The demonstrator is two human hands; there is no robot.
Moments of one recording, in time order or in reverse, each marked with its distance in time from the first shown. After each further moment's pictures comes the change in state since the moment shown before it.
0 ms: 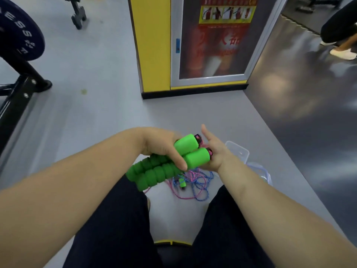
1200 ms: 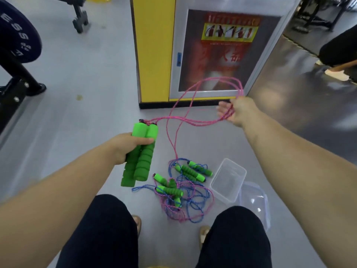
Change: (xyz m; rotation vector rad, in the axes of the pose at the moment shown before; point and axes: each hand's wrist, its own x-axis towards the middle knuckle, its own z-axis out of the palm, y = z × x) left_hand 0.025 -0.059 -0.089 -0.684 0.659 -0.056; right_hand 0.017 -0.187 0.040 -0.296 0.456 -0.613
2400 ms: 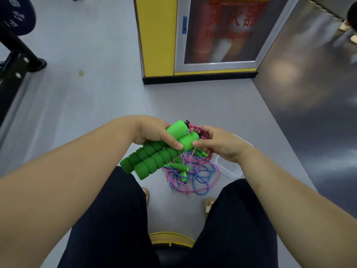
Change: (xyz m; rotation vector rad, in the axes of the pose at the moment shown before) left_hand -0.027 0.002 0.045 0.586 -0.554 -0.143; right_hand -0.092 0.130 -0.023 -0.523 -0.755 0.000
